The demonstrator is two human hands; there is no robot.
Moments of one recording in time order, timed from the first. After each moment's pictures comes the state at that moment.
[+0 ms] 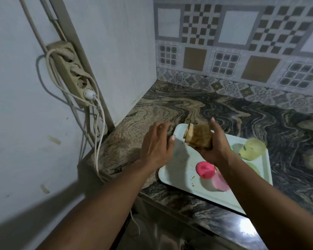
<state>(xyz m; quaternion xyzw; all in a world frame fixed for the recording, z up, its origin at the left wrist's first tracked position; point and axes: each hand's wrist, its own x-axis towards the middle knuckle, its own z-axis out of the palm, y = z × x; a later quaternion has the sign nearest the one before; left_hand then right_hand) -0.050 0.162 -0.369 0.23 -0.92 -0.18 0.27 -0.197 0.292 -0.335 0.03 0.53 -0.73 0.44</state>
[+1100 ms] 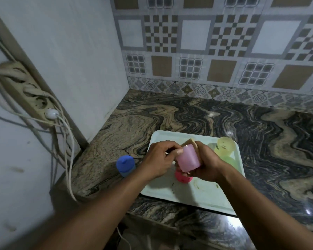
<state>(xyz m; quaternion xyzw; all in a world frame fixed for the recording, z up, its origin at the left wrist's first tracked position) -0.099 0.210 -0.348 0.12 -0.86 -0.47 0.14 -0.209 0.351 -0.336 0.00 0.61 -0.60 0.52</state>
